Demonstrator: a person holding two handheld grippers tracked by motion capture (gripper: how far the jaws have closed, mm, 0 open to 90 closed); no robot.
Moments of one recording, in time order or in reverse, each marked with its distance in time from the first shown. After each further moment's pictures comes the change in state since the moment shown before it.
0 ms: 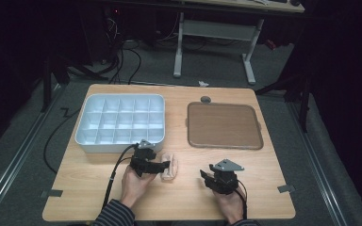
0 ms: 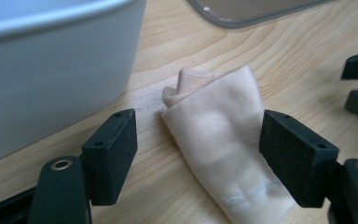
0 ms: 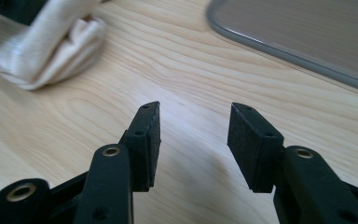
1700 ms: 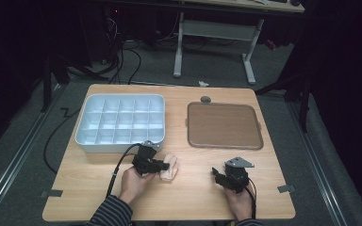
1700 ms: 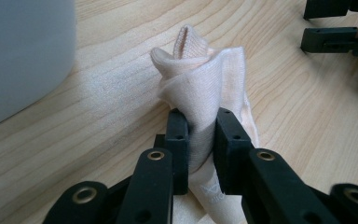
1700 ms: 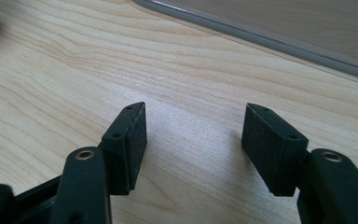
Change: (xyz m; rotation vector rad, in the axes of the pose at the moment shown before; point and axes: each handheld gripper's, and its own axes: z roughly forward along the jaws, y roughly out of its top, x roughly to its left) left arm 0.004 0.006 0.003 0.118 -0.169 0.038; right arm -0.036 -0.013 0.004 0.044 -0.114 0.066
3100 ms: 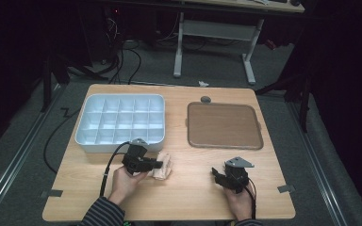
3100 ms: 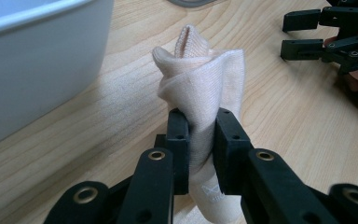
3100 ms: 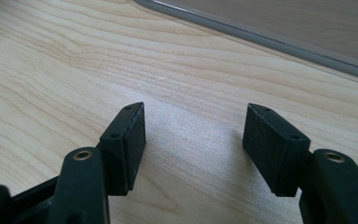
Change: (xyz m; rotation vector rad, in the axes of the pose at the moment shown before) left arm 0.008 -0.005 -0.030 -0.046 -0.027 0.011; right arm 0.000 0.000 0.000 0.001 0.002 -0.001
